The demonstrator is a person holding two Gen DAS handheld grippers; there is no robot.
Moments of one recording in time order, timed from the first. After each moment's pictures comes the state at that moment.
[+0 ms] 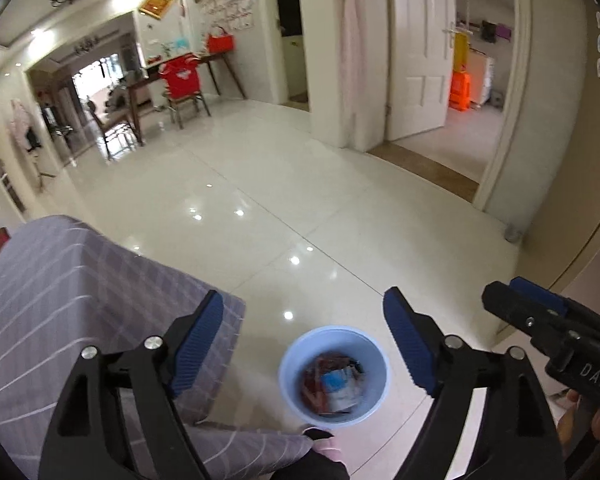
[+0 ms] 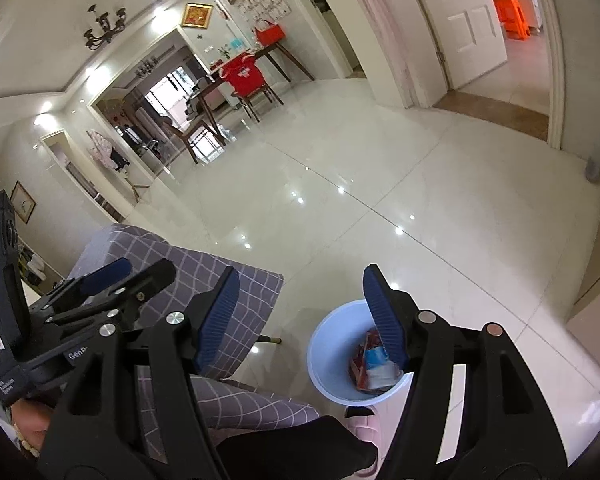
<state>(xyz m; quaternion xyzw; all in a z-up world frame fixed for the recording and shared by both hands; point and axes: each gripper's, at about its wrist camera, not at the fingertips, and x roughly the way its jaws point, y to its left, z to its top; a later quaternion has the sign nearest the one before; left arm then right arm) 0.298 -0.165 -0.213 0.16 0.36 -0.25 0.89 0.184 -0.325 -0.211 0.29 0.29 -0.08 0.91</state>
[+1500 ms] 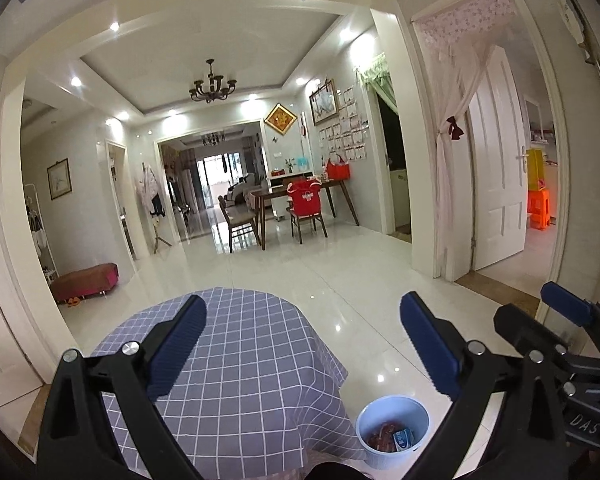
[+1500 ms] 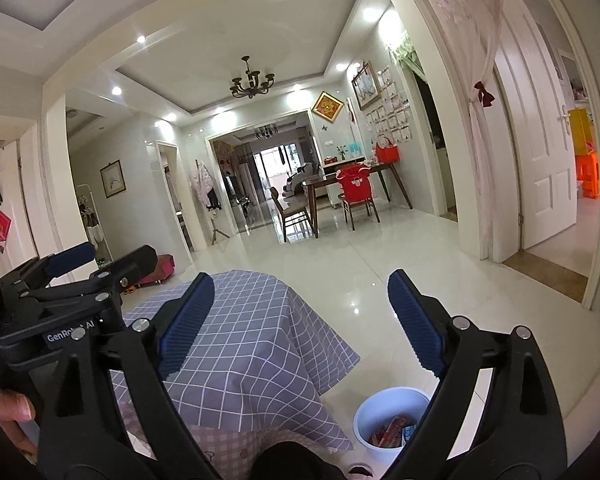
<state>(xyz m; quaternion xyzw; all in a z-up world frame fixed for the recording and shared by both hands) 0.016 -0.018 0.023 0.10 0.12 -0.08 0.99 -0.024 -0.196 -0.031 0.13 0.08 0.05 0.99</state>
